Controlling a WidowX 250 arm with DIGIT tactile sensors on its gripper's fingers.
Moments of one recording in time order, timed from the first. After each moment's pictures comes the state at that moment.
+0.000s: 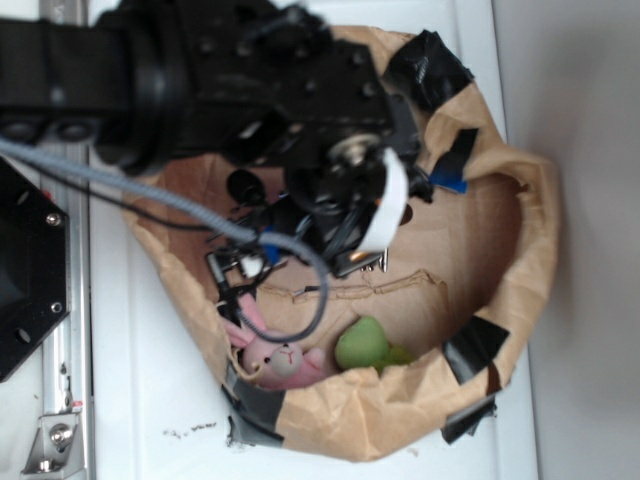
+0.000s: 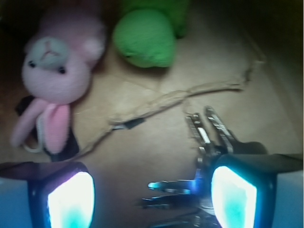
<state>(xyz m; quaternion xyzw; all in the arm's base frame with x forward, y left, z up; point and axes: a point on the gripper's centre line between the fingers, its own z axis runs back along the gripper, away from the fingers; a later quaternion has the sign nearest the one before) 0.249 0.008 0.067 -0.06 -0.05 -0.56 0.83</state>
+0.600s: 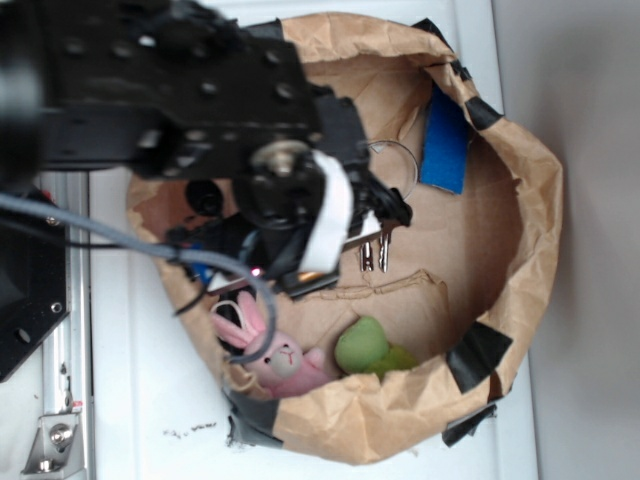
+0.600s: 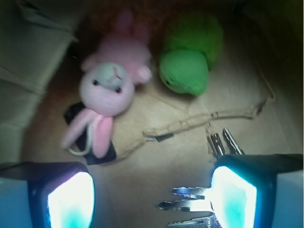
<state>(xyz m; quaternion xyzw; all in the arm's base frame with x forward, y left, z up) 0.240 0.003 0.077 -0.06 -0.06 -0.57 0.81</state>
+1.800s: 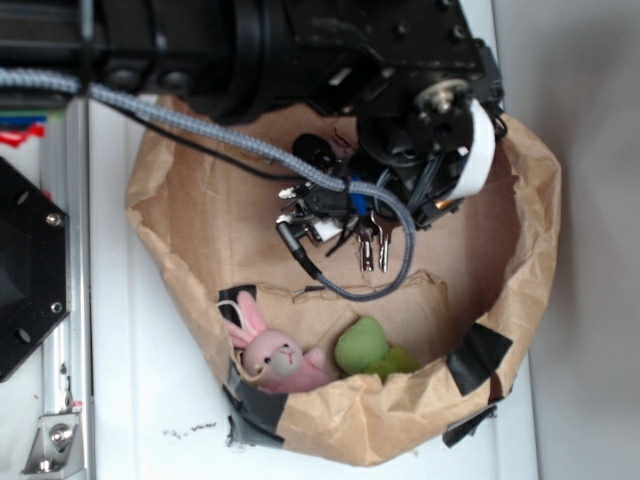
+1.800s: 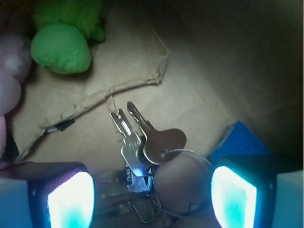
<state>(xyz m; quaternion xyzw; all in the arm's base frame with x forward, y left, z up) 0.289 0.040 0.070 -0.02 -0.05 -0.49 0.87</state>
